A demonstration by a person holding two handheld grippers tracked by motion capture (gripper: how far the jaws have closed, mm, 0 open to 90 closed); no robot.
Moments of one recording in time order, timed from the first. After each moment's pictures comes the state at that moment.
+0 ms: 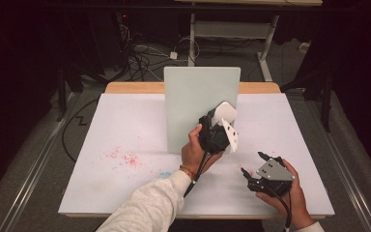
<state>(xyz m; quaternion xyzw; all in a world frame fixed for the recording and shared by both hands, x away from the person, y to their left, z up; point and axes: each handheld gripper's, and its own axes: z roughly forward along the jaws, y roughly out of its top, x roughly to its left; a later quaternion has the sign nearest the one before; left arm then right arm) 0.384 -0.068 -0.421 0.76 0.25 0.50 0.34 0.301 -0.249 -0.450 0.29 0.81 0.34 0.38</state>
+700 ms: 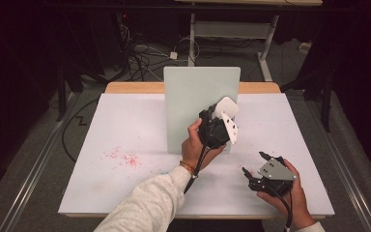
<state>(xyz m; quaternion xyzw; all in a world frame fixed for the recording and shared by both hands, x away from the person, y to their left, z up) 0.393 -0.060 -0.399 0.76 0.26 0.48 0.36 0.301 -0.251 -0.450 0.30 0.81 0.34 0.38</state>
